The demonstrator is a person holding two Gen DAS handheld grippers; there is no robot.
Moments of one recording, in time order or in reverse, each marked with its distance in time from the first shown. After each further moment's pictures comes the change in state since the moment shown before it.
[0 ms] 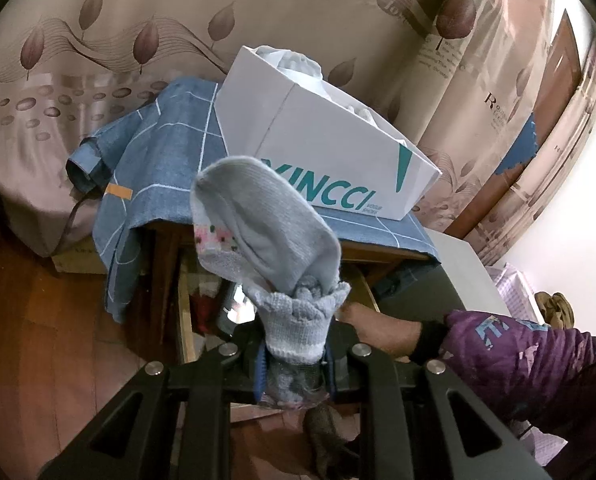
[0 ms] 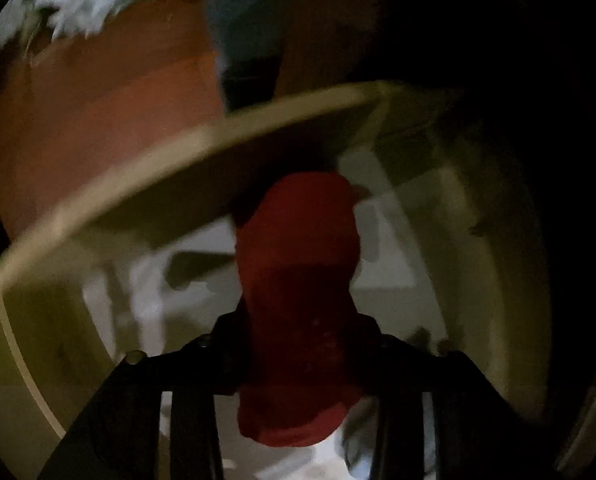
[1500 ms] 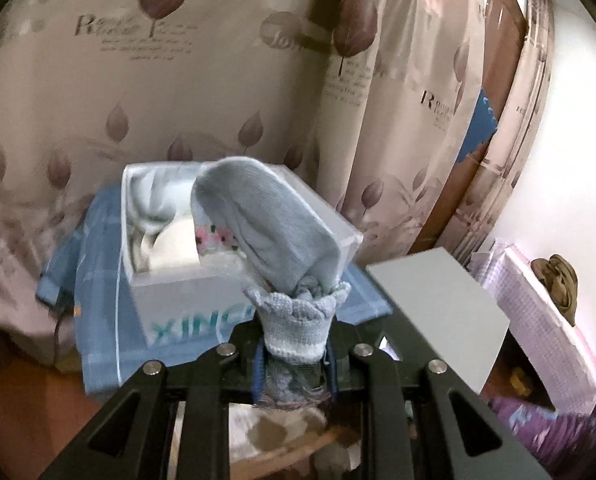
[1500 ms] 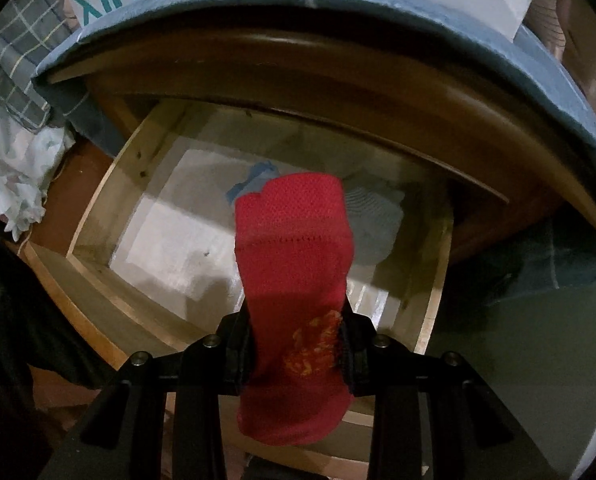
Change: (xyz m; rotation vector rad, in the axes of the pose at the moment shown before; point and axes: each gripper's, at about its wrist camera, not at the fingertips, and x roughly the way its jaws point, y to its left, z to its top) left arm -0.001 -0.131 0.121 0.260 -0.057 -0.030; right arm -0.109 -0.060 -0.194 0.794 -0.161 0.064
